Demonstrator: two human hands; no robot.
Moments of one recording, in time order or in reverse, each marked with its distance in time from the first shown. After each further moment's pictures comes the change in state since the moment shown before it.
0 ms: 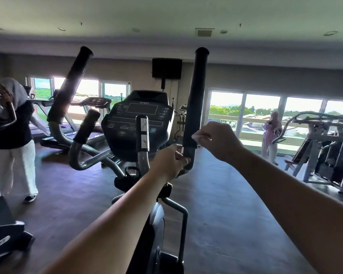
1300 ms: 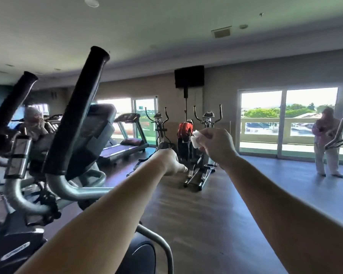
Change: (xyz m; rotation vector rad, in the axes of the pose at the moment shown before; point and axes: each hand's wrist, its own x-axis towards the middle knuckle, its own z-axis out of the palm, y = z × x) left_hand 0.206 0.158 0.275 0.570 -0.177 -0.329; right_hand 0.010 0.394 -0.012 0.680 0.123 0.364
